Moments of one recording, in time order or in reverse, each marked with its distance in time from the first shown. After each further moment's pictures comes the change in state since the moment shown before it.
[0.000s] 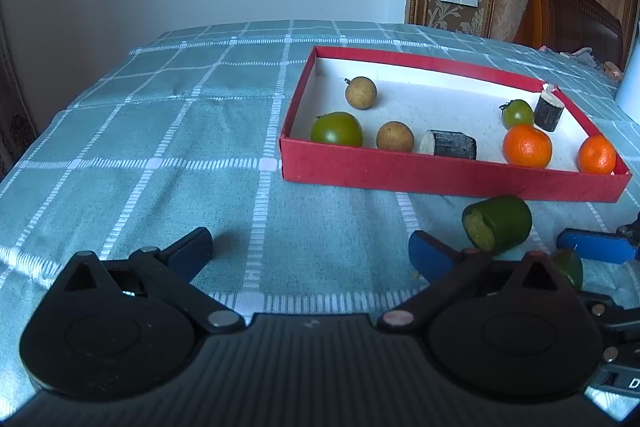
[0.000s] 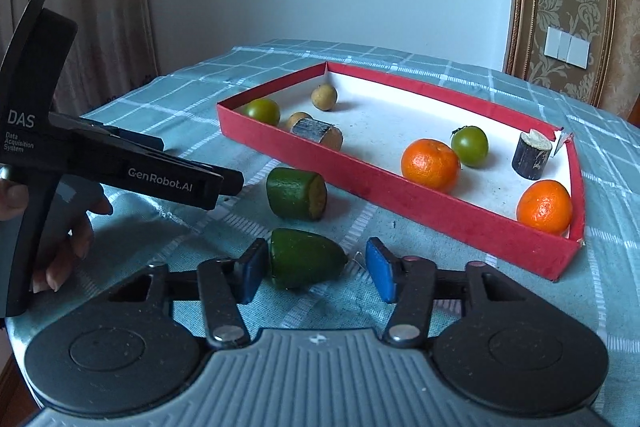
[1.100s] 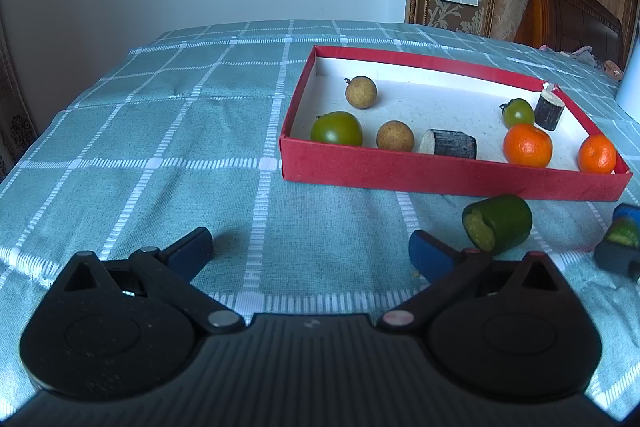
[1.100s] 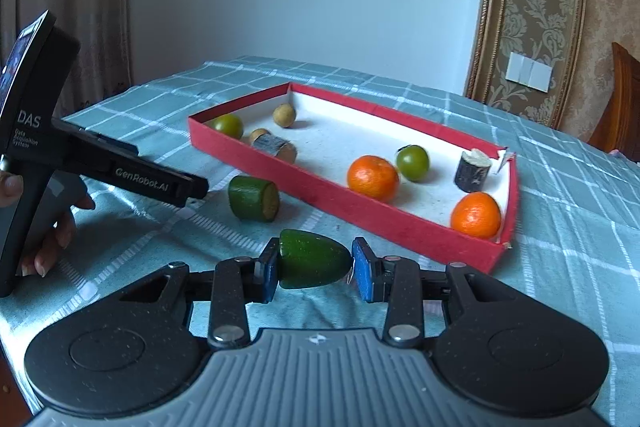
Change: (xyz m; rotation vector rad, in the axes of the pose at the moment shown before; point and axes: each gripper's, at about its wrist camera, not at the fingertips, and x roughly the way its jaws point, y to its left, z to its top) left arm 0.000 0.000 0.000 0.000 0.000 0.000; right arm -0.039 -0.015 -0.005 -0.009 -0.076 -0.120
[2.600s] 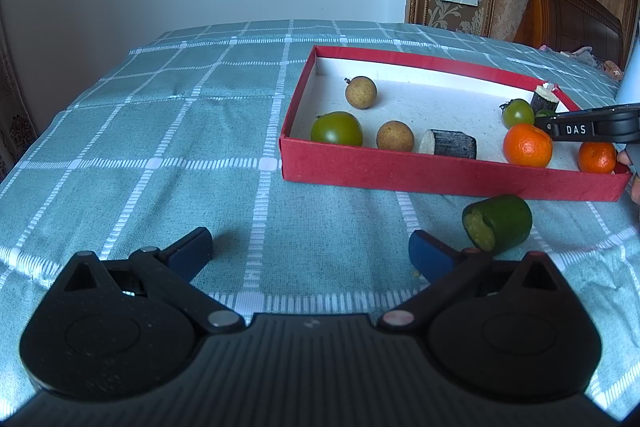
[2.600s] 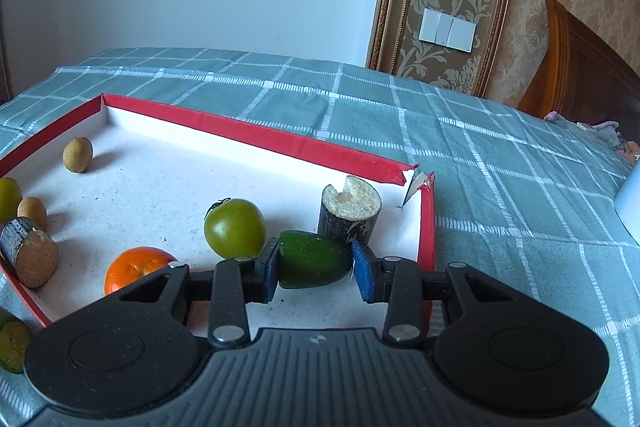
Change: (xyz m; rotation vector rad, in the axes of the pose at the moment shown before) left arm 0.000 0.000 0.000 0.001 -0.001 0.001; right arm 0.128 -0.094 0.052 0.110 0.116 -0.244
